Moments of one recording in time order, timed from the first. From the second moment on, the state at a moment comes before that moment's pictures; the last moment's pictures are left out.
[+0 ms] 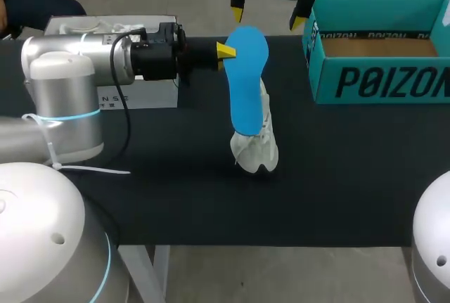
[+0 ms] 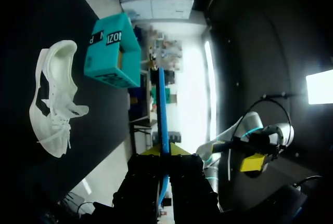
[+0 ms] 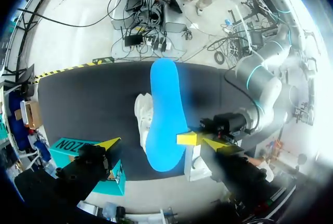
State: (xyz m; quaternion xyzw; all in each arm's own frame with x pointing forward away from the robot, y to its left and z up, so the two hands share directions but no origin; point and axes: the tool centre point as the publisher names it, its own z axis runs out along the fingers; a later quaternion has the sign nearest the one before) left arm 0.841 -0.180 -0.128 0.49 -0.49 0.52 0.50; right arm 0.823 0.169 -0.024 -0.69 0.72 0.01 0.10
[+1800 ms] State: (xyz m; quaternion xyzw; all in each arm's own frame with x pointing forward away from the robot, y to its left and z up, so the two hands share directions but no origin) left arm 0.841 -0.180 -0.128 0.49 -0.49 0.52 0.50; right arm 0.816 0.201 -0.015 -0.67 0.73 0.09 0.12
